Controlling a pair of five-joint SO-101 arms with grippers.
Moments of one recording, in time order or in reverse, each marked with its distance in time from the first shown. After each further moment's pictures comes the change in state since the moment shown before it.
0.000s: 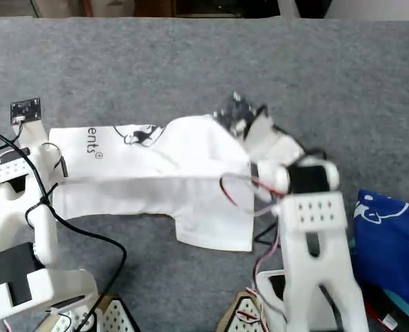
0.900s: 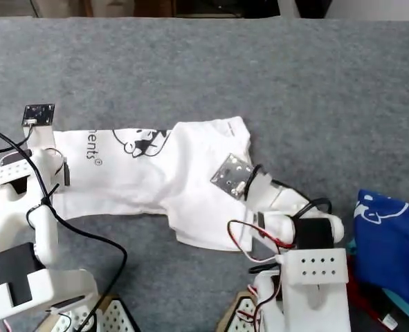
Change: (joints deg) left arm 0.5 0.0 1.4 2.0 -8.9; right arm 3.1 -21.5 19.3 10.5 11.9
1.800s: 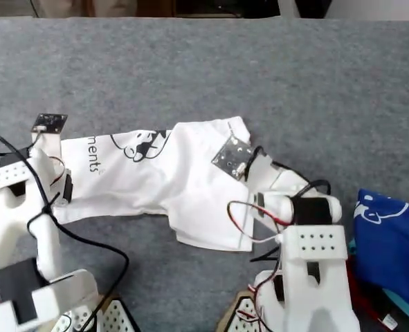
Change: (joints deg) left arm 0.4 -7.9 0.1 16.4 -7.6; right arm 0.9 11.7 -5.0 -10.0 -0.1
